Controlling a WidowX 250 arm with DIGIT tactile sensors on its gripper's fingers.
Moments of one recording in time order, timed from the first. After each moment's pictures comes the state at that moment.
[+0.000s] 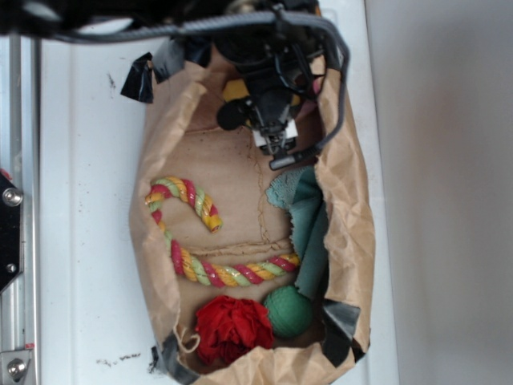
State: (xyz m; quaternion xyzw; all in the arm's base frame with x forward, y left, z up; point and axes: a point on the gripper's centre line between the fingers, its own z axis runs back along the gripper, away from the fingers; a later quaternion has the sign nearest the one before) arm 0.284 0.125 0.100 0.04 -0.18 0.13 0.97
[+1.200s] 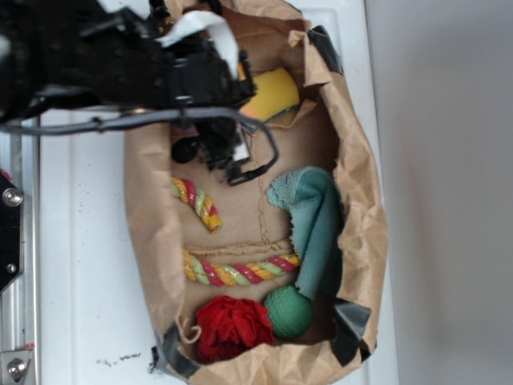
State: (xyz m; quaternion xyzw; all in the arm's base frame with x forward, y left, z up) arm 0.281 0.108 0.043 0.10 -0.22 0.12 0.96
